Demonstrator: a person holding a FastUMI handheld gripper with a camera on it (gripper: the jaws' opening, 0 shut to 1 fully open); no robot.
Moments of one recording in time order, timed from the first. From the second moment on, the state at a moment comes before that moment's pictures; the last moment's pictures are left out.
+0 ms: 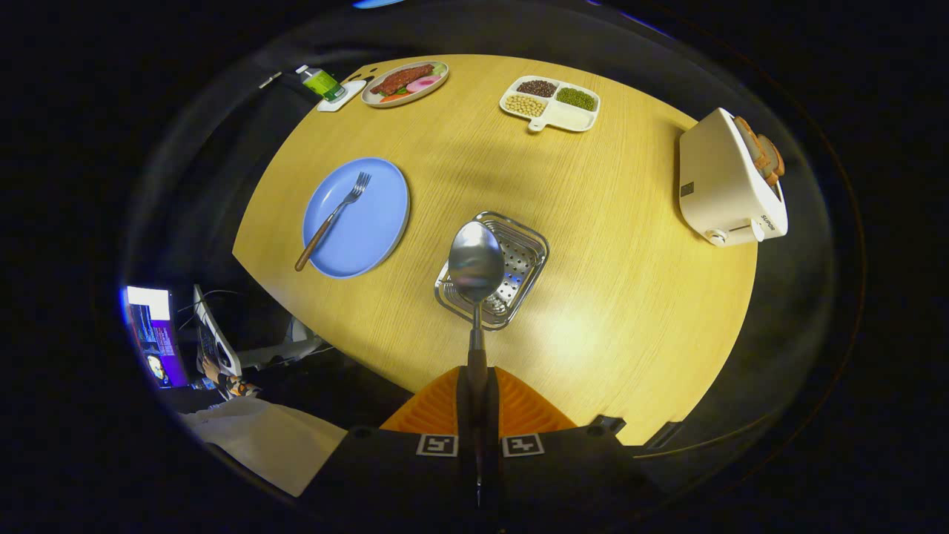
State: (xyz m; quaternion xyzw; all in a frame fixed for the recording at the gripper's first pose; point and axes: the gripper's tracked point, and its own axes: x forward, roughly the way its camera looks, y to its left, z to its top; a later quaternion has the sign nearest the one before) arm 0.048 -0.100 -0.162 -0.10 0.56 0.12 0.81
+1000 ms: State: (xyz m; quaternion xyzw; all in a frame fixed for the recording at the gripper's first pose) arm 0.094 -0.095 -0.168 -0.07 0.59 0.13 0.79
